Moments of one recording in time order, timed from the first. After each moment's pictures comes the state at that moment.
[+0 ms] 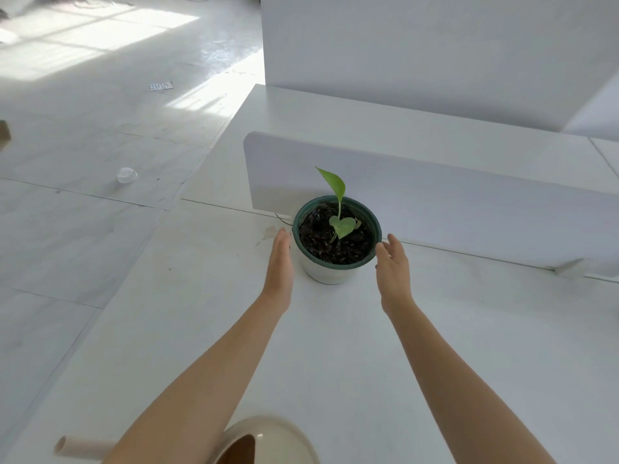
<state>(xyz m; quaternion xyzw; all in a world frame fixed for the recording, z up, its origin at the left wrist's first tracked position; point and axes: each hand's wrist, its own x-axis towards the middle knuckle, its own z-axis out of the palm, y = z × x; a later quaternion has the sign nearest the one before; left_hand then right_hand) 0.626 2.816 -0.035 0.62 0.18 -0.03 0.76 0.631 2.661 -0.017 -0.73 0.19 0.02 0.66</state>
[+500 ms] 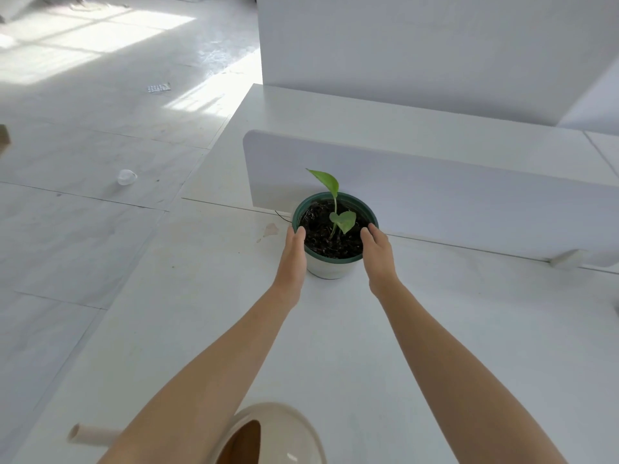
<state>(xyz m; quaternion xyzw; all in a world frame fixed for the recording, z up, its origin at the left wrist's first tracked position) 0.625 2.805 -0.025 0.64 0.17 -0.08 0.75 0.646 2.675 -0.018 -0.73 0.19 0.05 0.65</state>
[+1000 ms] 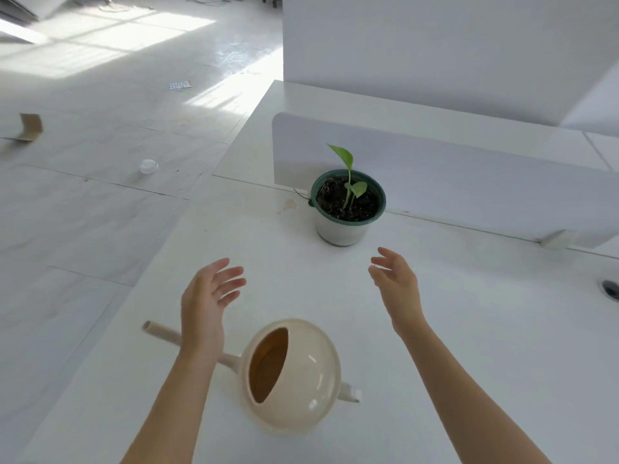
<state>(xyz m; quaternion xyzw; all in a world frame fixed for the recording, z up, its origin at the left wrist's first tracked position) 0.438 2.905 0.017 0.55 0.29 0.12 0.77 0.497 2.667 0.002 -0.77 0.12 0.03 0.62</state>
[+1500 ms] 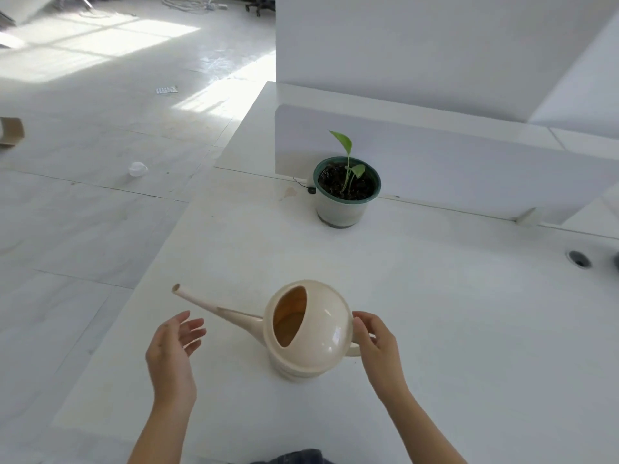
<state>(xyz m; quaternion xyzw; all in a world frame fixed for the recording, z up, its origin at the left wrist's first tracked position) 0.338 2.954 -0.042 0.56 0.38 0.18 0.72 0.353 2.704 -0.029 -0.79 0.14 0.06 0.60</state>
